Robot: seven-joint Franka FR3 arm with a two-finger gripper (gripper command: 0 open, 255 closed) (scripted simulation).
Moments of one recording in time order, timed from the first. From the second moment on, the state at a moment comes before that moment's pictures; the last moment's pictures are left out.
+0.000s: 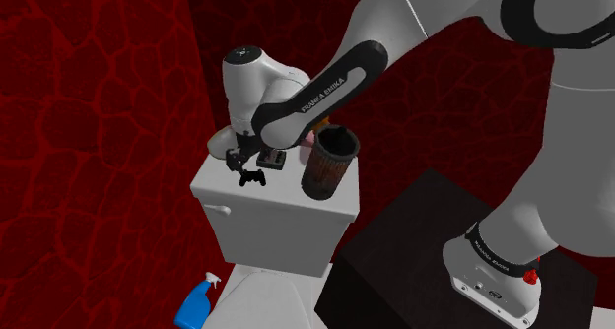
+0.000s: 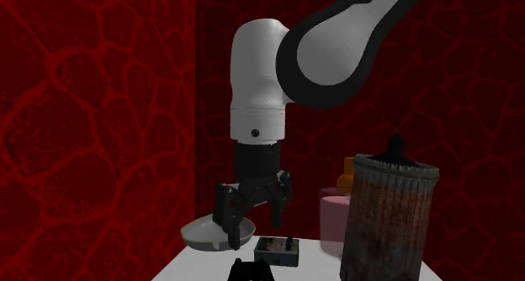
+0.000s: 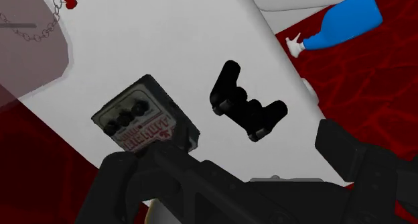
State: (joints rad) arm 0.25 0.50 0.27 -1.91 -0.35 2.42 0.70
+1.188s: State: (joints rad) arm 0.29 0.67 0.22 -1.79 -0.41 2.47 0.74
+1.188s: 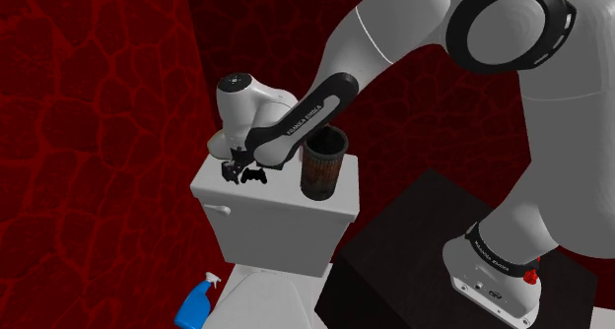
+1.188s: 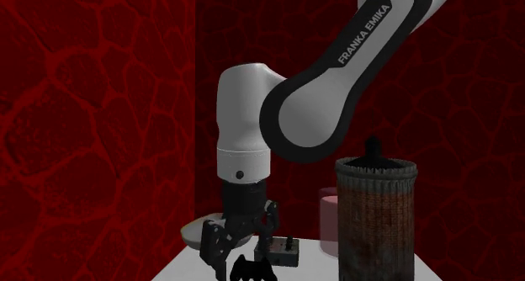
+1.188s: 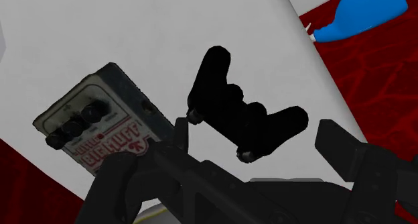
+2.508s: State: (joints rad) arm 0.28 0.58 0.26 -1.81 -0.37 2.38 0.71
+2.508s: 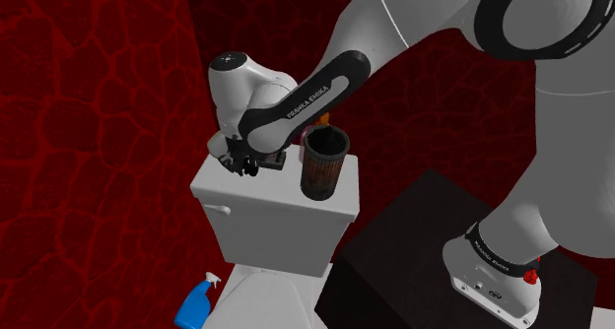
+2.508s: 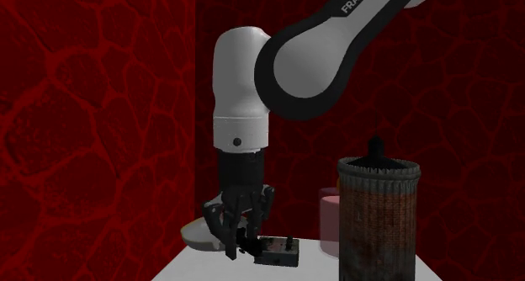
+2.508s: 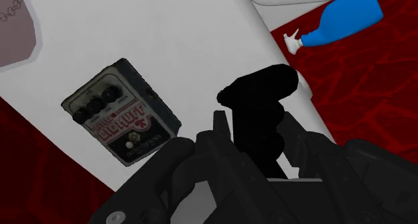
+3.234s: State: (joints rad) arm 0.26 0.48 0.29 -1.80 -0.32 2.28 0.68
